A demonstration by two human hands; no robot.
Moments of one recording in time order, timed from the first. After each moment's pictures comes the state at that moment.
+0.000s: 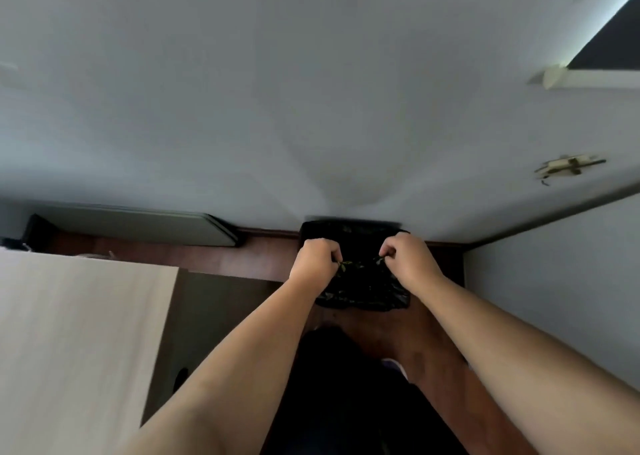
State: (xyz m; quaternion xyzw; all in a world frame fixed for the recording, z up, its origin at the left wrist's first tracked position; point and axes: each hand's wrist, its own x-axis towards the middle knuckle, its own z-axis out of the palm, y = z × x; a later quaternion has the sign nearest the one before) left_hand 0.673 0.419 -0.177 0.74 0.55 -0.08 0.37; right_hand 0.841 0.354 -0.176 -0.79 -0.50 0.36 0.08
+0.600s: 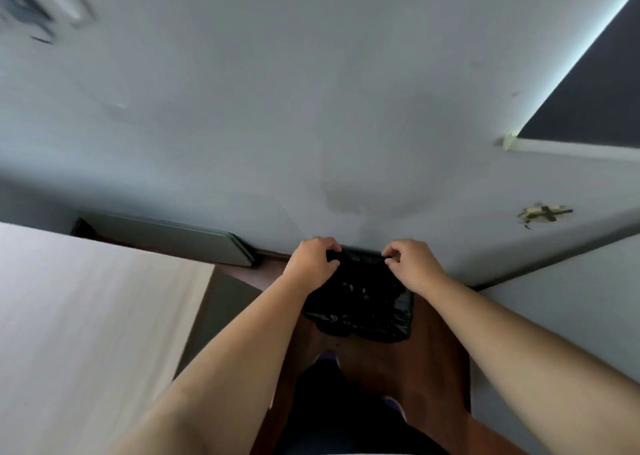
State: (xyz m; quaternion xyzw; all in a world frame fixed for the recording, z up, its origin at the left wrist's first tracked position) left_hand 0.661 0.426 -0.101 0.74 0.56 -0.03 0.36; right_hand 0.852 0.366 -0.109 -0.77 -0.52 0.36 0.11
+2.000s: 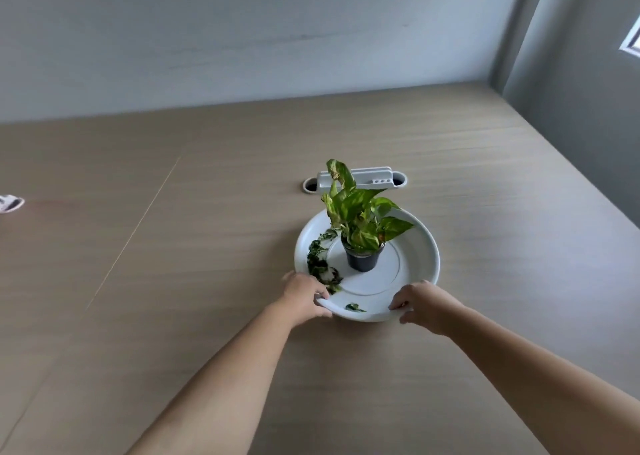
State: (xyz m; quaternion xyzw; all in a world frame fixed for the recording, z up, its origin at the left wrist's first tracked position) left_hand 0.031 -0.075 0.005 0.34 0.92 0.03 0.21; right_hand 0.157 0.137 -0.003 -0.12 -0.95 0.21 -0.20
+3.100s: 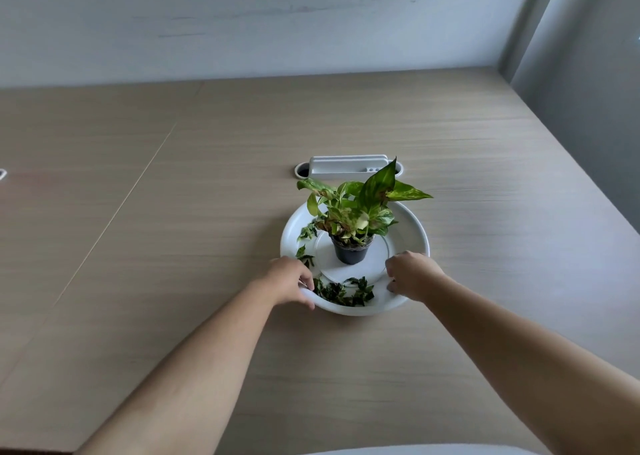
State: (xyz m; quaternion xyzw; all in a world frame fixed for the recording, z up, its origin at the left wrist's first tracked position) left_hand 0.019 -0.065 0.013 0.31 0.91 0.07 0.27; right_hand 0.121 0.159 0.005 -0.12 -0.97 0.05 -0.20
